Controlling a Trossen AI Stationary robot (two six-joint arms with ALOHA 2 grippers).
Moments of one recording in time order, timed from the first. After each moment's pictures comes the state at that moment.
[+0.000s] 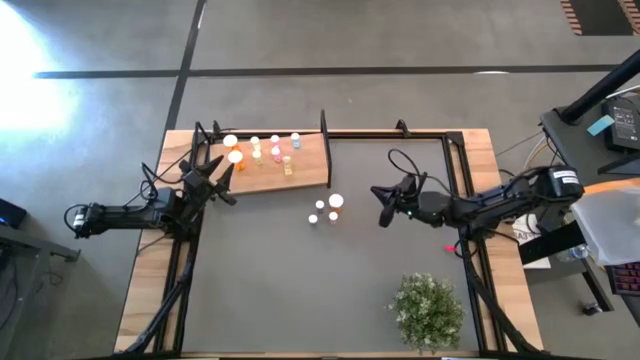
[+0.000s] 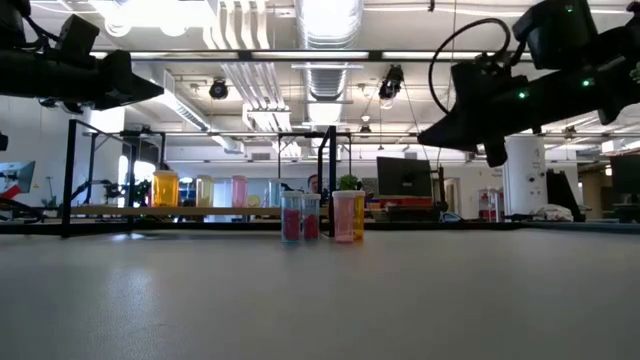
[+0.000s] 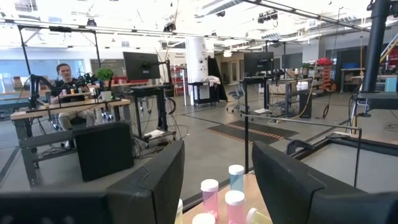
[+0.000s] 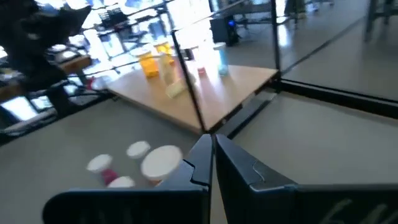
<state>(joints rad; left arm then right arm) 0.02 0.09 0.00 0.33 -0.89 0.27 -0.01 1.28 0.22 0.88 0.52 0.37</state>
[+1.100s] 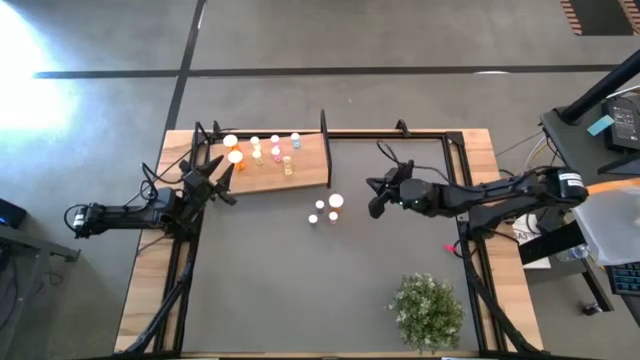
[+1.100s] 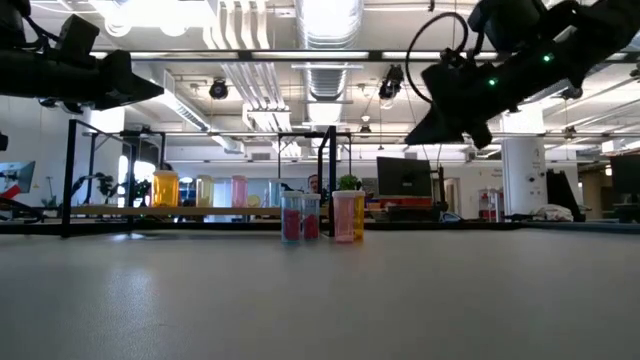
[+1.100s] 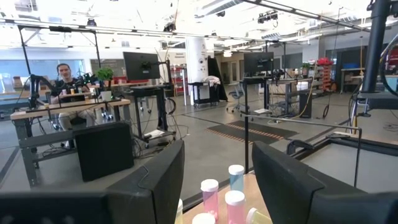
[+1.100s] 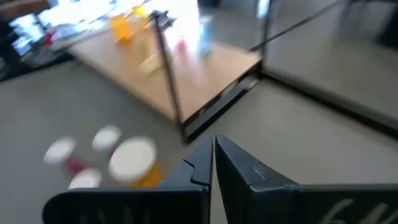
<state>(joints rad) 0.02 0.09 0.00 0.33 -0.89 0.27 -0.09 1.22 0.46 0.35 0.46 0.32</state>
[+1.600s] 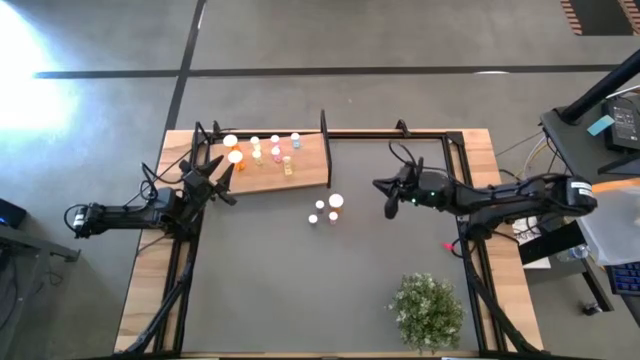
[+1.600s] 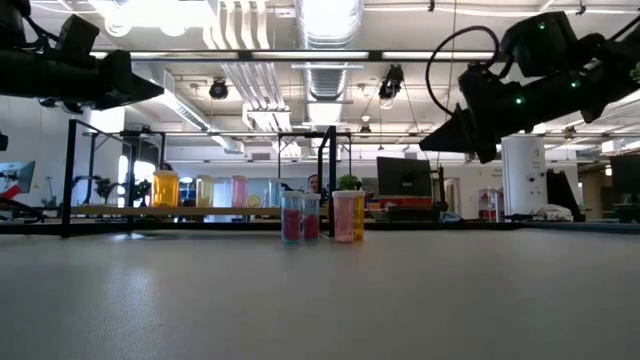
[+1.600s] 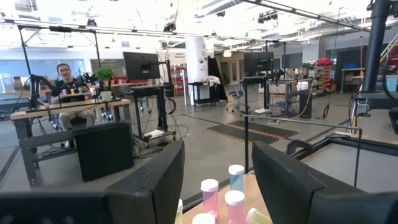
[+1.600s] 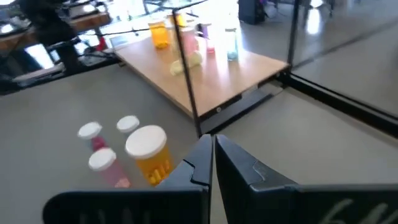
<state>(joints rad) 0.02 0.09 0.00 0.33 -0.89 0.27 -0.26 1.13 0.24 0.63 0.13 0.20</state>
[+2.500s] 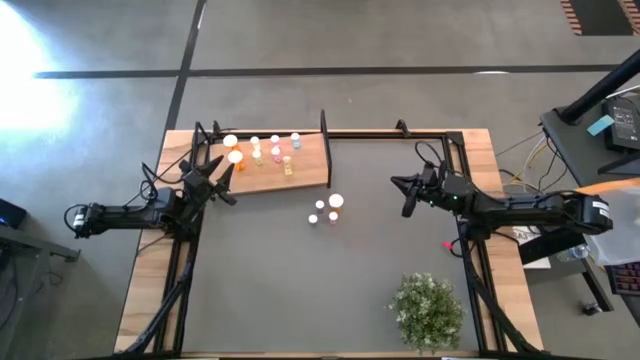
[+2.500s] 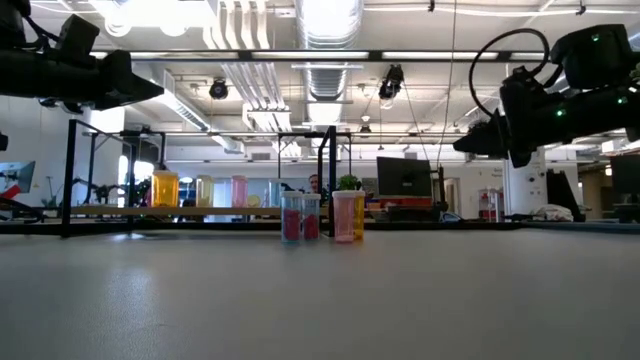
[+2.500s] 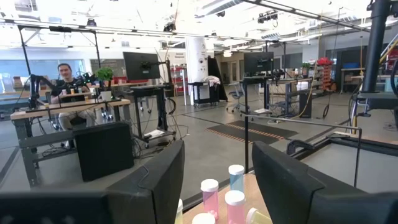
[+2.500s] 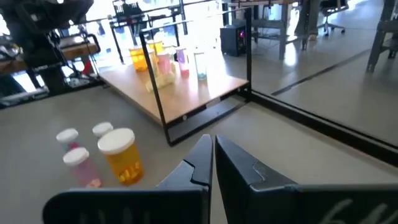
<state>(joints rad) 0.02 0.09 0.00 0.33 -0.89 0.27 -0.36 0.85 0.01 0.71 0.11 0.14</state>
